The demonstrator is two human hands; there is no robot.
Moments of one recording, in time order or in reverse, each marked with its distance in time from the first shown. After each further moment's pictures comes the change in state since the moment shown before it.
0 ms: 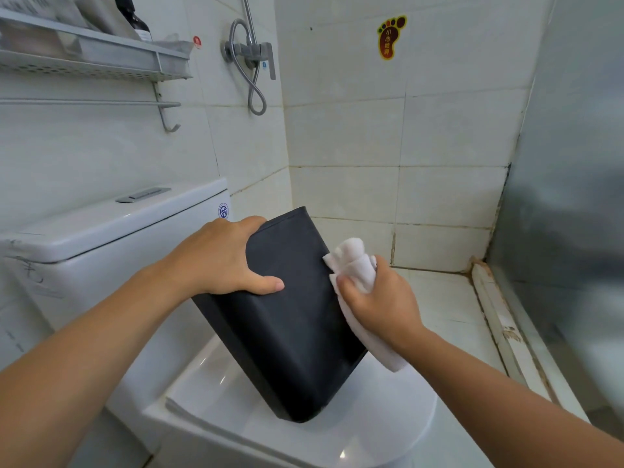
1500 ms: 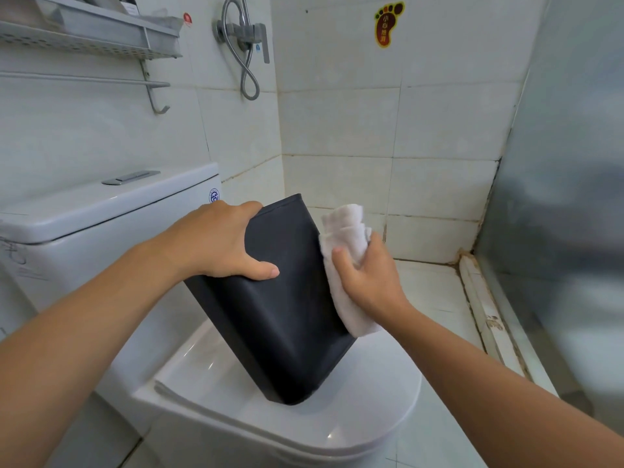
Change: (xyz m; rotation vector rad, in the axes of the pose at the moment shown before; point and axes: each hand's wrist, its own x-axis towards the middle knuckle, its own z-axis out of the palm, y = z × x) left_hand -0.004 0.019 -0.010 0.136 -0.048 -0.008; right_hand 0.012 -0.003 -0.002 0.220 0.000 -0.026
